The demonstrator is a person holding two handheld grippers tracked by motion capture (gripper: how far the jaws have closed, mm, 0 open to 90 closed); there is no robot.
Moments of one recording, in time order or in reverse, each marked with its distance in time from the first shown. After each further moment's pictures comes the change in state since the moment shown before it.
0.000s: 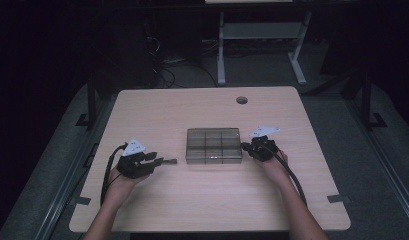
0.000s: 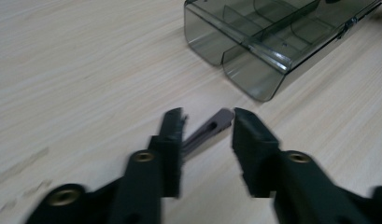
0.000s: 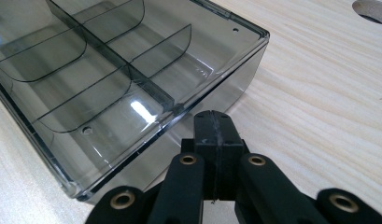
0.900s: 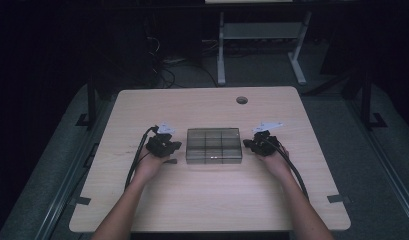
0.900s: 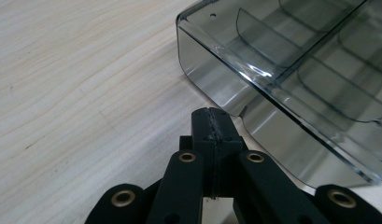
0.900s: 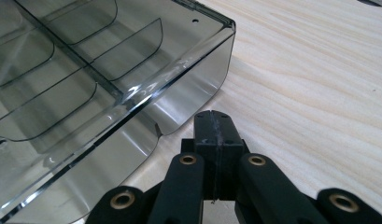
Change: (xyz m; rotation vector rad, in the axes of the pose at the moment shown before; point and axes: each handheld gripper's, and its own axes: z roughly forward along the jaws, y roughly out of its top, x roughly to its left) left arm 0.005 0.041 0.088 0.120 -0.016 0.037; right arm -0.024 0.000 0.011 0.015 0.034 0.055
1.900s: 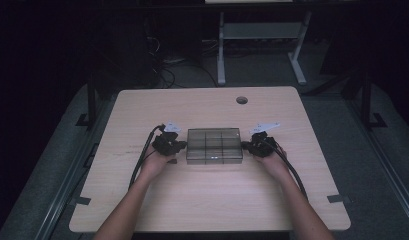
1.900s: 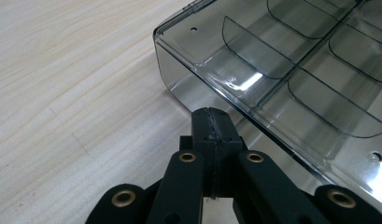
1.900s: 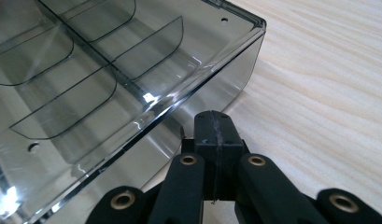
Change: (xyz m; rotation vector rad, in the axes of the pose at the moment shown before) left arm -0.006 0.009 0.009 0.008 -0.043 0.002; right arm 0.007 0.001 0.002 0.023 0.032 -0.021
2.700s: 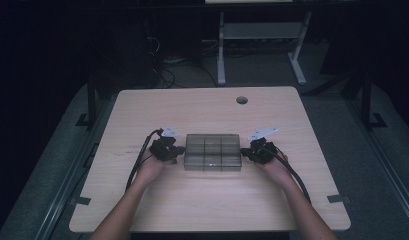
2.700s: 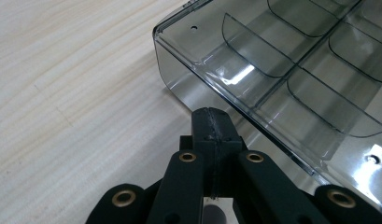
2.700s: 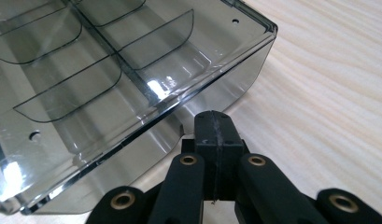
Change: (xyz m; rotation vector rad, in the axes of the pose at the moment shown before) left arm -0.011 -0.011 -0.015 0.039 -0.030 0.028; right arm 0.021 -0.006 -0.014 0.057 0.017 -0.068
